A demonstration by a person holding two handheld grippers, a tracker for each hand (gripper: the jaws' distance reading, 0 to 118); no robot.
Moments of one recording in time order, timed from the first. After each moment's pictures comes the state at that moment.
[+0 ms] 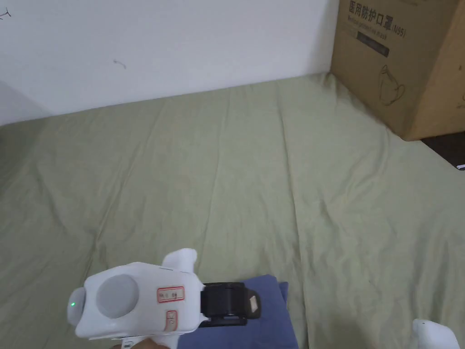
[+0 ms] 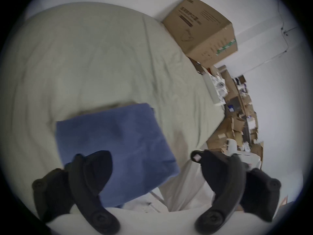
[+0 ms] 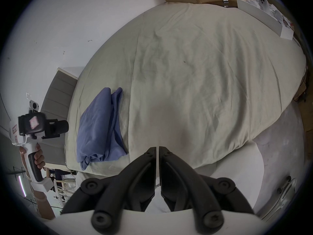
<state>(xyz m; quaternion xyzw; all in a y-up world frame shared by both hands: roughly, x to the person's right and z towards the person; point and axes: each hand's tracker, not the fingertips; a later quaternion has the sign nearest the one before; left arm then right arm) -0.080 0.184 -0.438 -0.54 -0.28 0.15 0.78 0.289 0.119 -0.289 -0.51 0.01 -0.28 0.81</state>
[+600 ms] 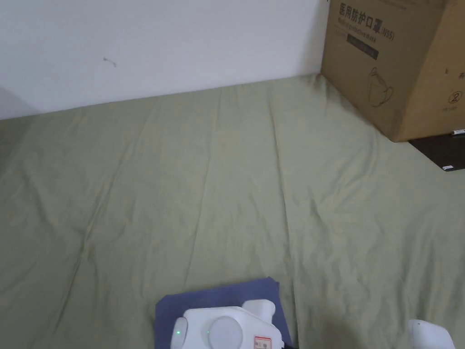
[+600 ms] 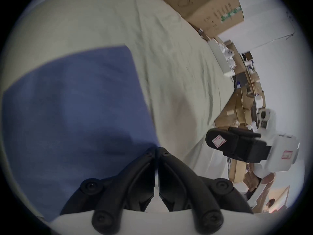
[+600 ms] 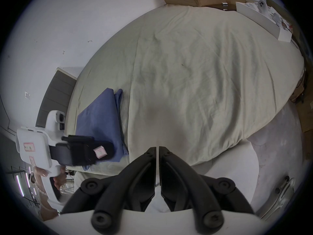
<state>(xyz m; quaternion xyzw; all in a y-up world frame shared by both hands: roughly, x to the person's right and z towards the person) 0.040 0.099 -0.397 -0.63 -0.34 0.08 0.70 0.291 0.126 -0.279 -0.51 0.00 -0.27 0.82</state>
